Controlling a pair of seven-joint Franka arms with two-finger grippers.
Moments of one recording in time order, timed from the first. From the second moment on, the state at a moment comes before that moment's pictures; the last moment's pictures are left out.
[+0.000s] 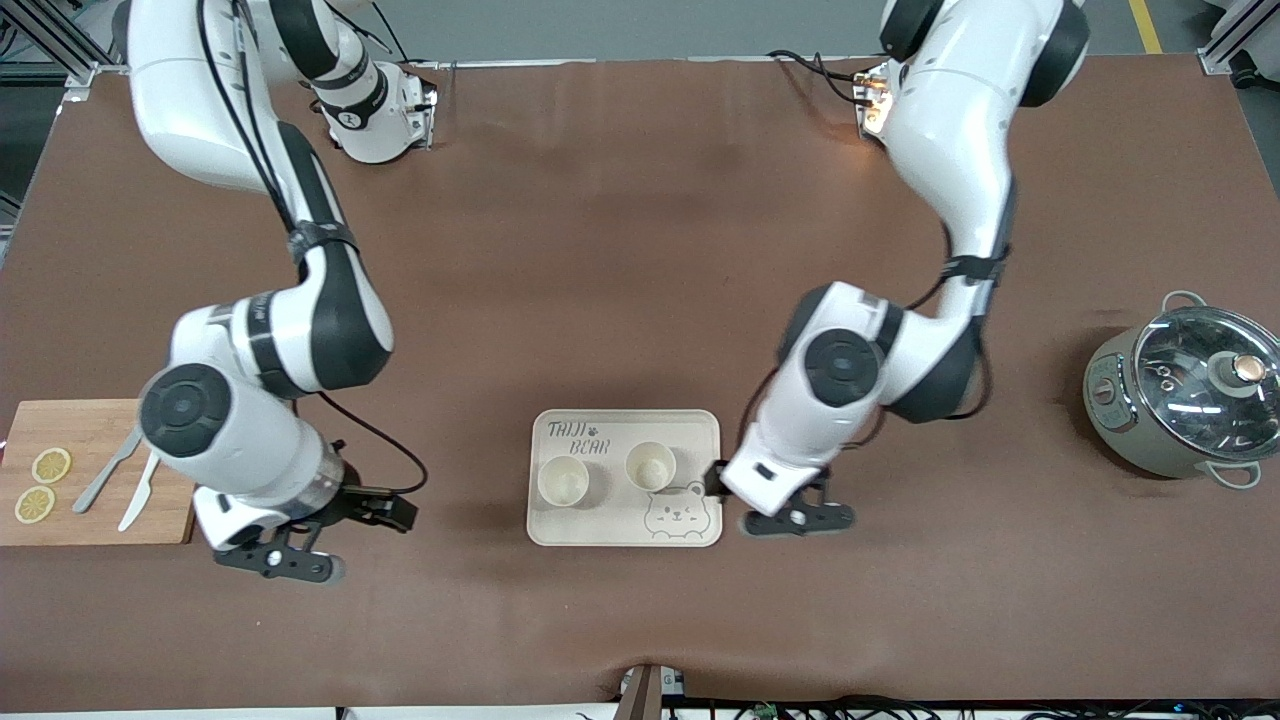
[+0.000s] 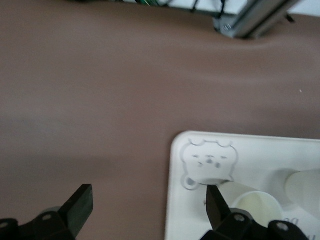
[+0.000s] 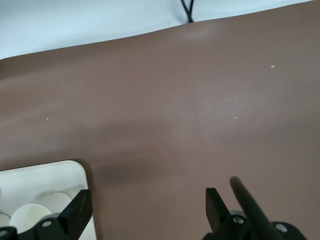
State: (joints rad) left arm -0.42 0.84 -0.01 -1.01 0.01 2.06 -0.49; right arm 0.27 0.78 -0.07 -0.96 0.02 1.87 0.38
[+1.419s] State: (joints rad) left arm -0.10 0.05 -0.08 -1.77 0.01 1.94 -0.07; right arm 0.05 0.06 -0.07 -1.62 0.07 1.82 0.05
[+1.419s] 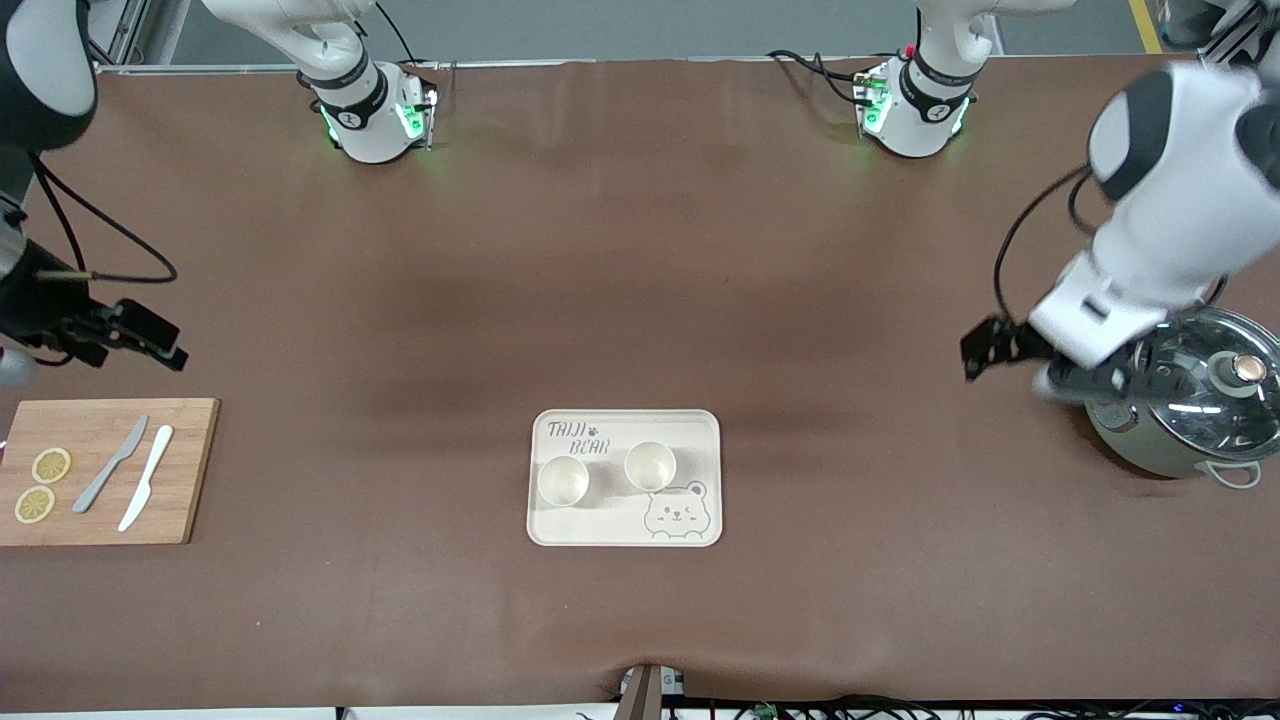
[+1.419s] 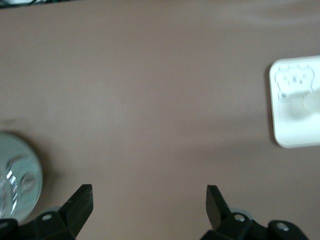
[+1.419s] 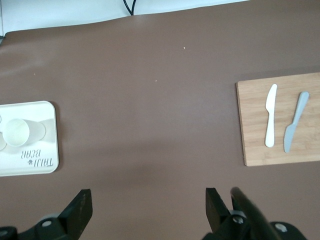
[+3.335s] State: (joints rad) left arm -0.15 0.08 0.04 -1.44 -0.04 1.54 0.16; right arm 0.05 -0.08 -0.05 -1.65 0.03 1.69 0.05
